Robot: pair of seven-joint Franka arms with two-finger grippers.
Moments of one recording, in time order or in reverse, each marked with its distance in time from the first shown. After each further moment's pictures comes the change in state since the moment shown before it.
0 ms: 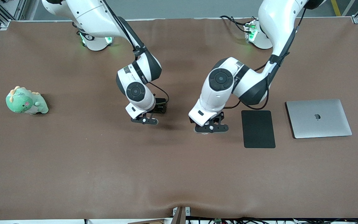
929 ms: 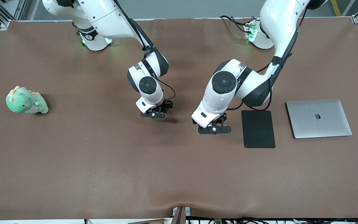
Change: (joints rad) left arm 0.012 0.000 -0.003 -0.008 -0.001 -0.003 0.010; right arm 0.075 0.038 0.000 -0.077 0.001 0.153 0.045
